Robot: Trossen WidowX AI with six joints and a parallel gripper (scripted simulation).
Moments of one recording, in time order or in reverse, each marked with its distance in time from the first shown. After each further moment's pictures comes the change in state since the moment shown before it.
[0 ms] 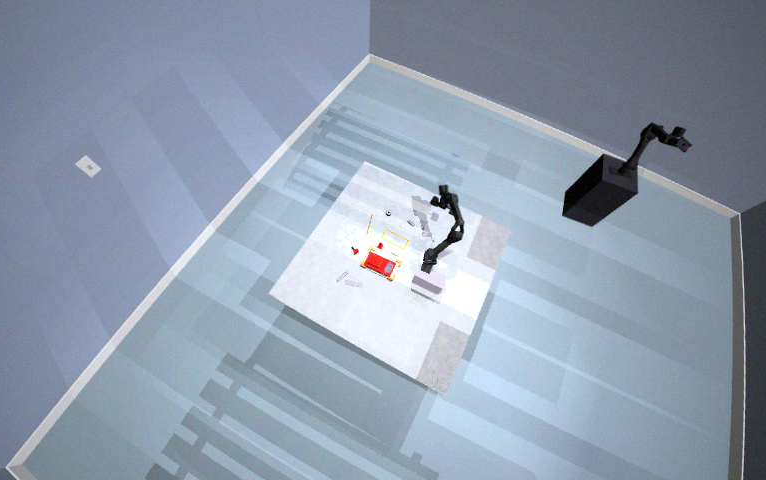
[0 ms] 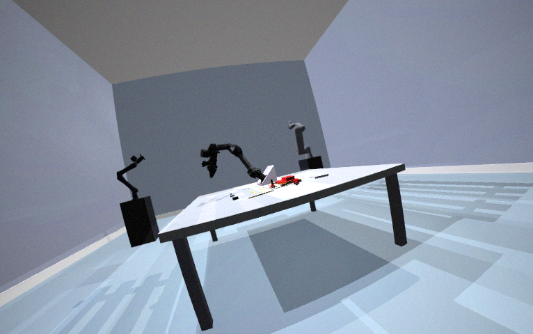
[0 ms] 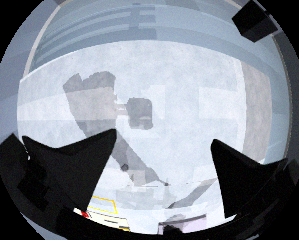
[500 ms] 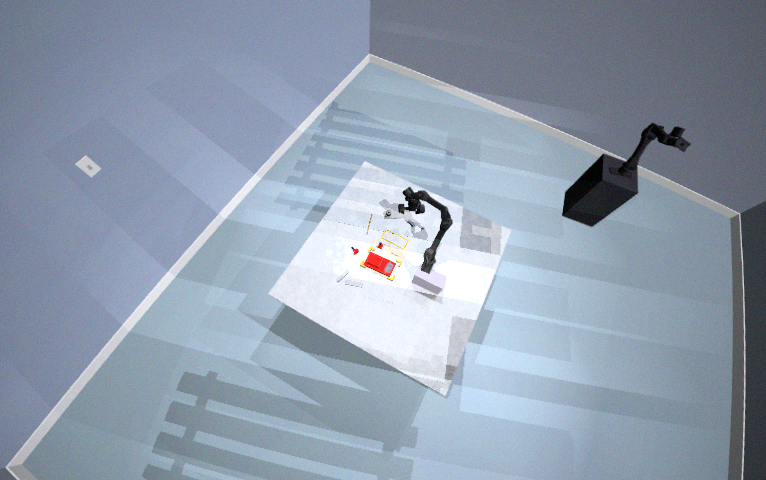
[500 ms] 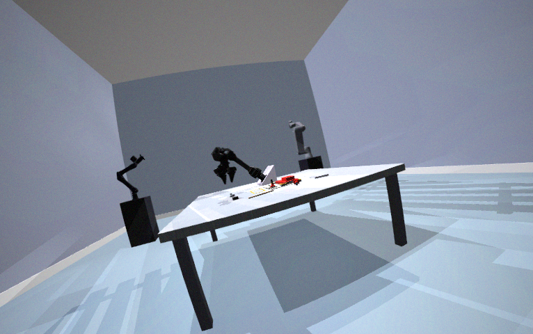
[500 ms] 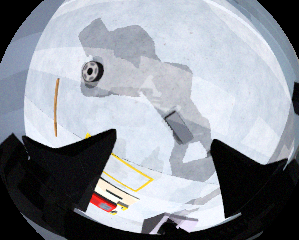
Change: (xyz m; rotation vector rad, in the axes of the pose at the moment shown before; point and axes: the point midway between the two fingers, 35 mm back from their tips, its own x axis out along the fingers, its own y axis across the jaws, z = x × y) arm 0.013 0.193 -0.135 -0.583 0.248 0.241
